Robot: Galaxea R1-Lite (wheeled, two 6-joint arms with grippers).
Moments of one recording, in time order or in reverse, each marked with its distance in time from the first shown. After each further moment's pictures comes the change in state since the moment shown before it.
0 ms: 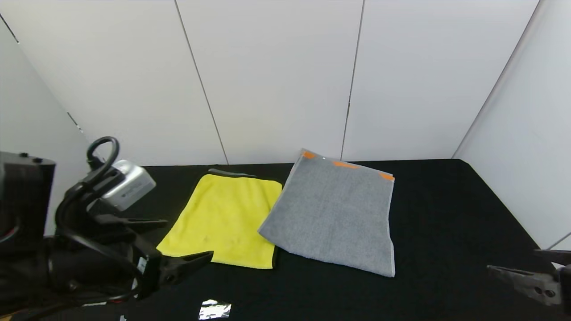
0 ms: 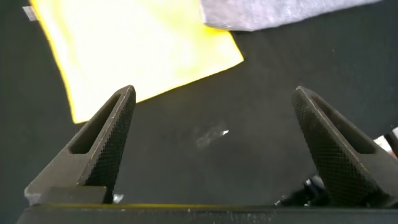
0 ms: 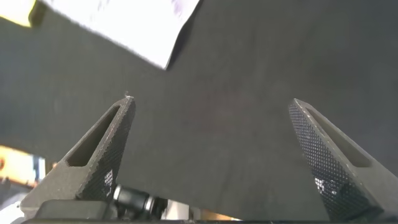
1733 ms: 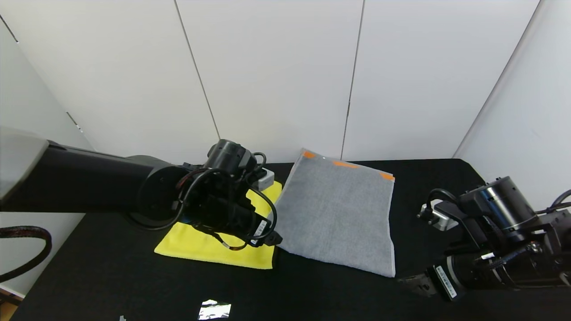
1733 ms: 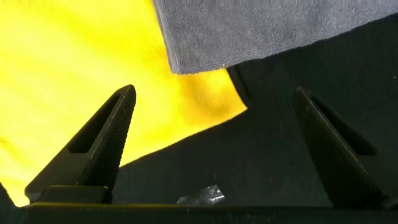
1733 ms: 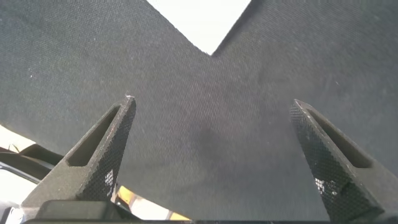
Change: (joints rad) left arm -0.098 0.666 -0.536 0.203 0.068 -0.014; right arm 0.299 0.535 -0.187 -0.007 -0.128 0.031
